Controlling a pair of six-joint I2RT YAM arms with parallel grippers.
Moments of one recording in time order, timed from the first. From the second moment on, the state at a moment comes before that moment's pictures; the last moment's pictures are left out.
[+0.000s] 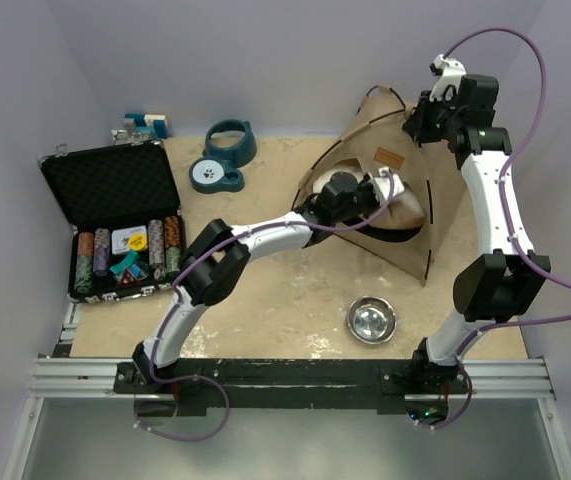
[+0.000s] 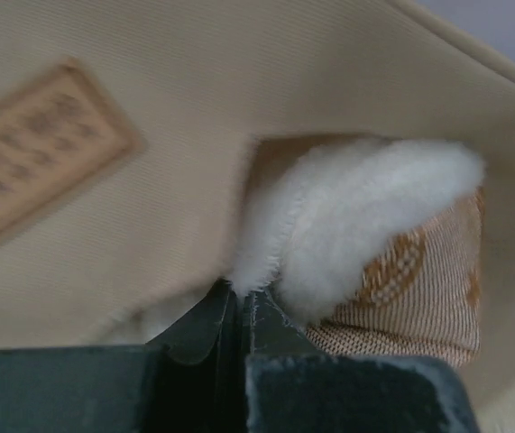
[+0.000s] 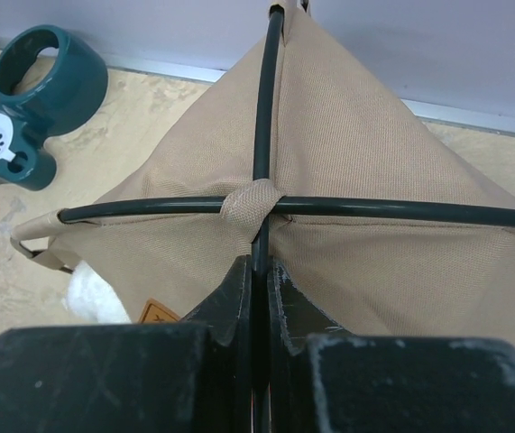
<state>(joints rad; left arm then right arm) -0.90 2.26 1.74 0.40 0.15 0.37 -0.04 1.70 1.82 -0.58 -0.32 0.00</state>
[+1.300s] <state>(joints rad) -0.75 2.07 1.61 -0.02 0.45 0.48 -0.04 1.72 1.83 -0.58 -0.35 0.02</state>
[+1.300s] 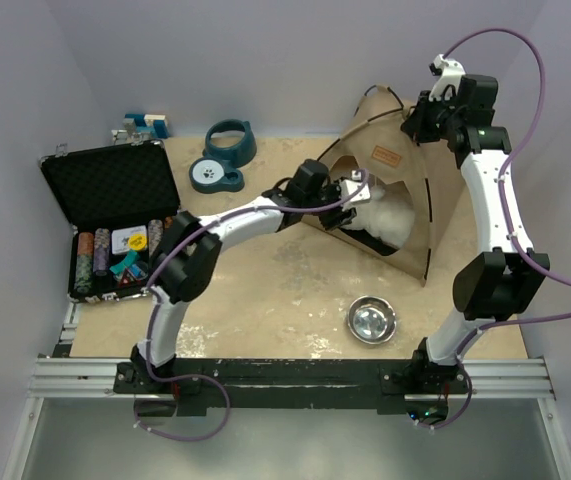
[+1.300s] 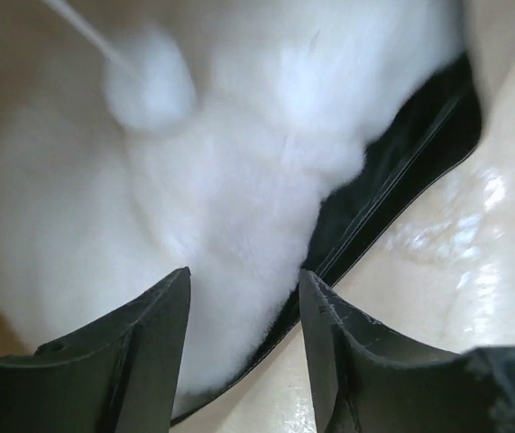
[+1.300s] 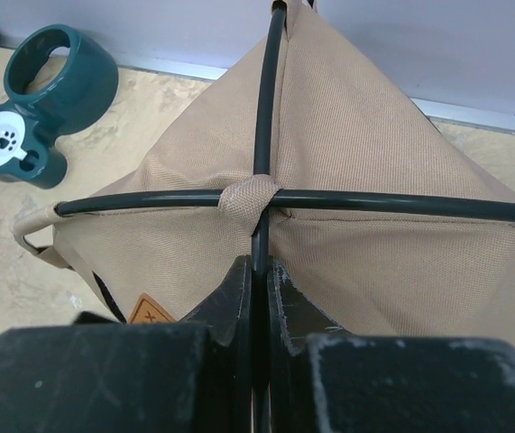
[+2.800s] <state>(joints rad) -0.58 1.76 1.49 -0.50 0.89 0.49 -0.03 1.65 1.83 -0.63 -0.42 -0.07</state>
